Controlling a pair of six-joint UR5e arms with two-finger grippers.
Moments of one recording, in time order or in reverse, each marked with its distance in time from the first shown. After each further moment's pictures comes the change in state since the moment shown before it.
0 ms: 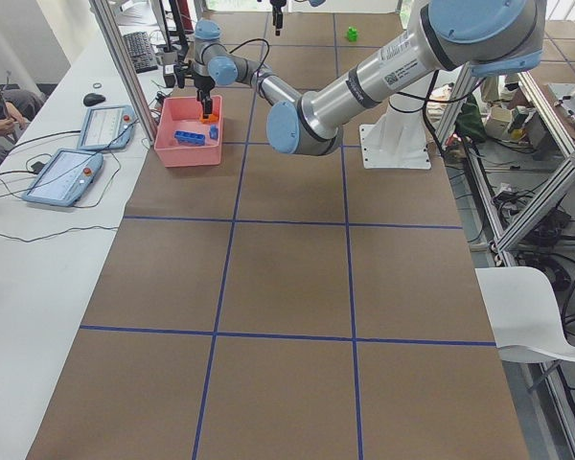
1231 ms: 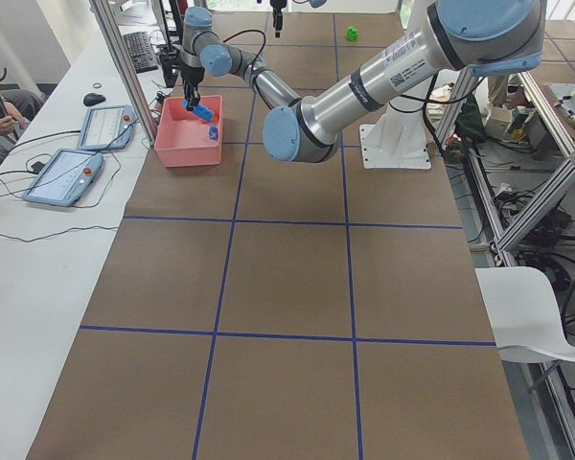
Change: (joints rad) left arm -0.068 0.017 -0.026 0.012 0.067 -0.056; right arm -0.038 0.031 0.002 0.007 -0.003 0.085
